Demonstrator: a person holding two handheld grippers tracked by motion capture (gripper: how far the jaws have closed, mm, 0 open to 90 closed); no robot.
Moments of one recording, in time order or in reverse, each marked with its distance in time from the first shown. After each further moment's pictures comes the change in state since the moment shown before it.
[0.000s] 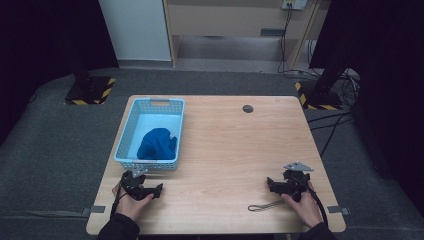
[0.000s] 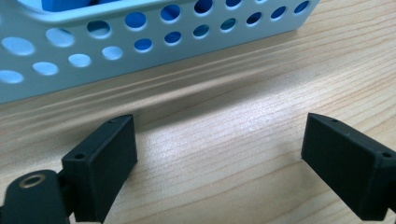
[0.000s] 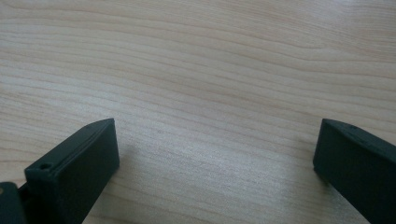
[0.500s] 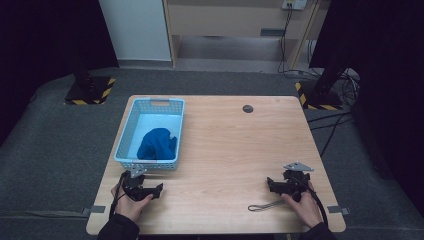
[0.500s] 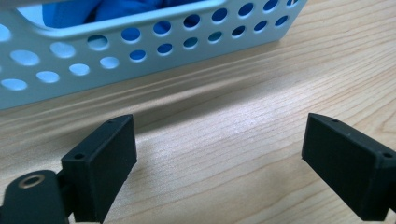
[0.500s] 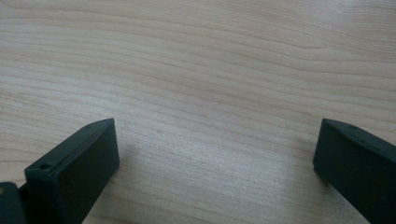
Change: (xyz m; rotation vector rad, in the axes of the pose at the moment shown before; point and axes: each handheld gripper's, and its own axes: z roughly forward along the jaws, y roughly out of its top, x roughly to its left) left arm -0.002 0.002 -0.010 -0.031 -0.026 -0.003; right arm 0.000 0.000 0.000 0.000 0.000 0.000
